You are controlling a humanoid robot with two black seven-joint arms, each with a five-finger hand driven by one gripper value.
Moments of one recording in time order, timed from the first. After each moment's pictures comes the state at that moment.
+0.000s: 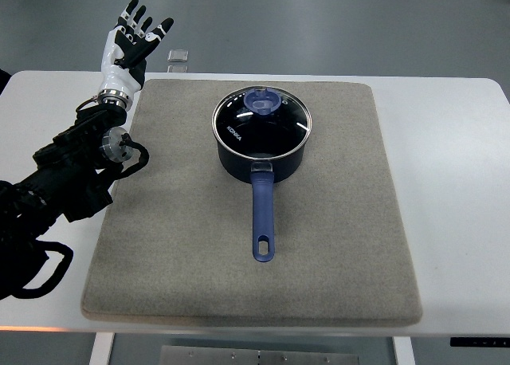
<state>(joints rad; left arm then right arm) -1.00 0.06 -0.50 -0.24 -0.09 -0.14 -0.61 0.03 0.00 -0.05 0.16 -0.02 0.07 0.07</state>
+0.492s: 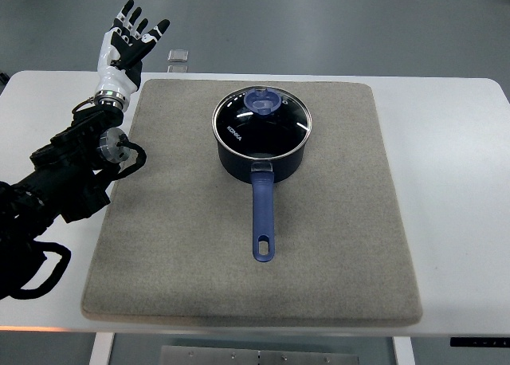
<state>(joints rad) -1.00 0.06 -0.50 -0.23 -0.09 -0.13 -0.61 0.03 0.00 -0.05 0.16 -0.02 0.07 0.07</state>
